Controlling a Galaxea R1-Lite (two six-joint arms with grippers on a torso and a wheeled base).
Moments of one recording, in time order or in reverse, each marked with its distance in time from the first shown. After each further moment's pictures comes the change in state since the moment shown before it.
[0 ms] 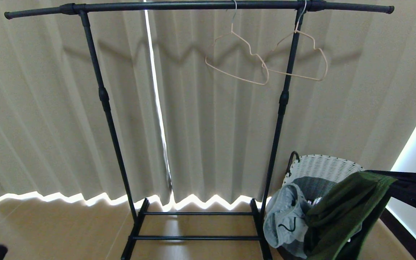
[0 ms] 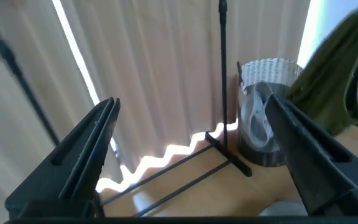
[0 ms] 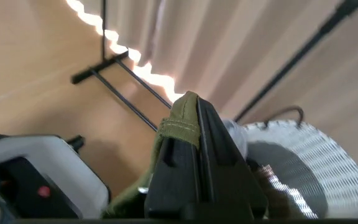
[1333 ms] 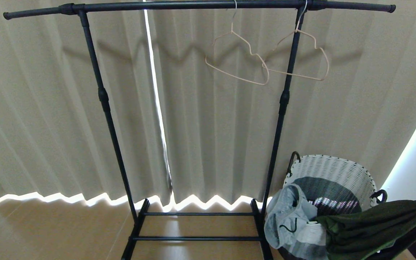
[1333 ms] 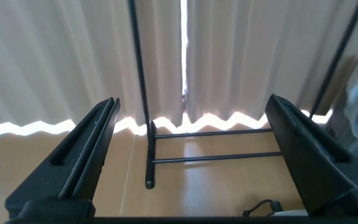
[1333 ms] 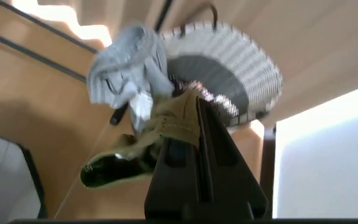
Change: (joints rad) left arm 0.100 -0.562 0.424 0.203 0.383 -0.032; right arm -0.436 -0.109 0.219 0.015 -0.078 -0.199
